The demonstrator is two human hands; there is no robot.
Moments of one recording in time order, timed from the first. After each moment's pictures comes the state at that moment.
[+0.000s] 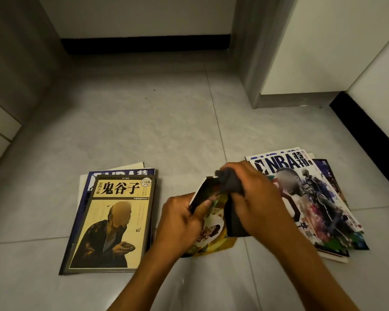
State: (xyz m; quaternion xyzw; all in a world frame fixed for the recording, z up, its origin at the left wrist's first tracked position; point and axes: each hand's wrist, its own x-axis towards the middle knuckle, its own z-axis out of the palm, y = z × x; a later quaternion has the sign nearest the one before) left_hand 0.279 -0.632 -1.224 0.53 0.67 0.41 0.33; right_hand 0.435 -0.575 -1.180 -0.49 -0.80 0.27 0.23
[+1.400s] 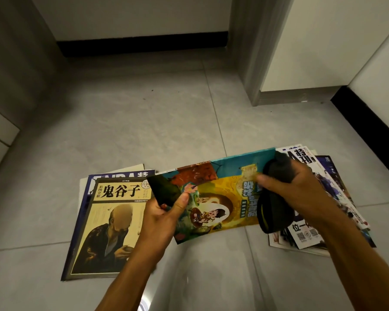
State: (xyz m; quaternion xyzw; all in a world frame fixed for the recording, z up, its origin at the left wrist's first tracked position) left_hand 0.253 -0.632 -1.230 0.28 0.64 0.52 0.49; right_hand 0.491 -0.540 -1.177 -0.50 -0.58 0.55 0.34
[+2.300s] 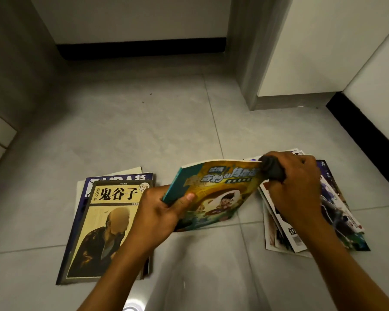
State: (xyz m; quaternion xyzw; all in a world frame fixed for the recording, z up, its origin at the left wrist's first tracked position) left_hand 0.252 -0.625 -1.188 0.51 0.63 0.45 0.38; right_hand 0.487 -0.535 -1.200 -0.63 -0.72 0.08 0.30
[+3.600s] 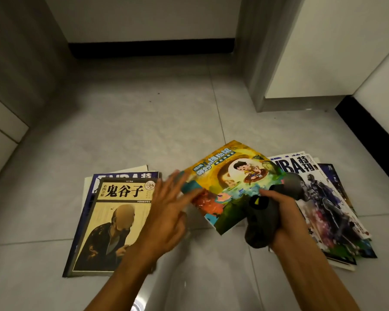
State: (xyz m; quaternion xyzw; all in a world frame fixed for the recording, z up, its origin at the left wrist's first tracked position) left_hand 0.233 -0.622 -1.259 0.72 0.61 0.29 0.13; right_hand 0.456 -0.566 -1.215 -0.53 -0.12 0.72 0.43
